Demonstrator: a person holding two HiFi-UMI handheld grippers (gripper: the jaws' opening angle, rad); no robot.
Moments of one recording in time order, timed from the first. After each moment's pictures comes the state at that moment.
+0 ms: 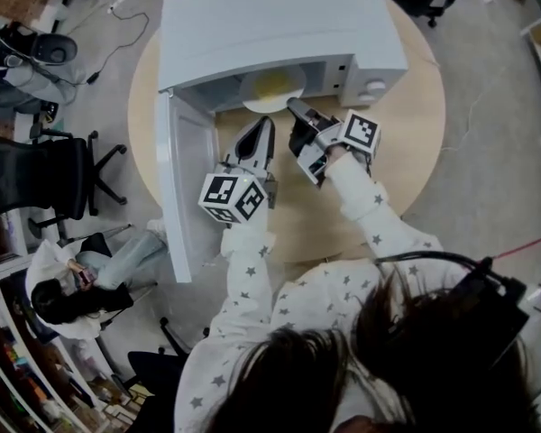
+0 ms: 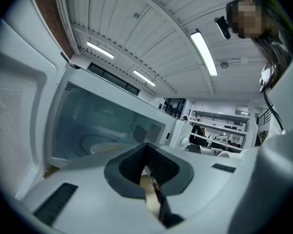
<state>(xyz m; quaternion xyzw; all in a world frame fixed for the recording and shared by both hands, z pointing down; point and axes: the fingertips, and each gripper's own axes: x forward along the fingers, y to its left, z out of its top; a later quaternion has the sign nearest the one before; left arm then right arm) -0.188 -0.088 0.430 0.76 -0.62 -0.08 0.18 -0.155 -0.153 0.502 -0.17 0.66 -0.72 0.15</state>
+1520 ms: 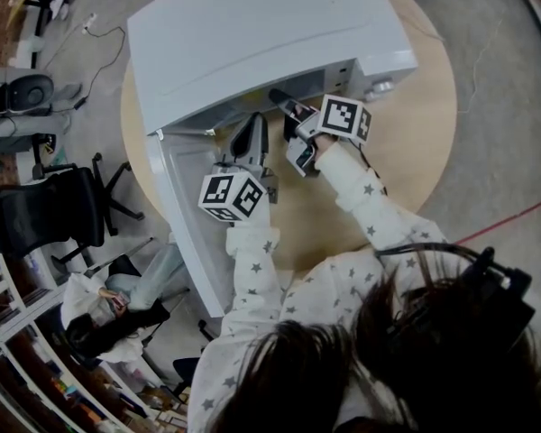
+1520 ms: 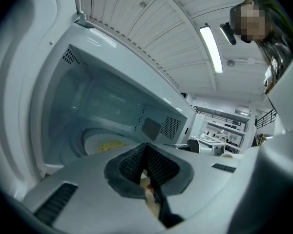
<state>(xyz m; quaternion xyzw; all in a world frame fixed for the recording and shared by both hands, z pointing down) -0.221 -0.139 0.467 0.76 -0.60 -0.06 0.22 -0.198 -0.197 0.532 -0.21 0.72 -0.66 0.10</state>
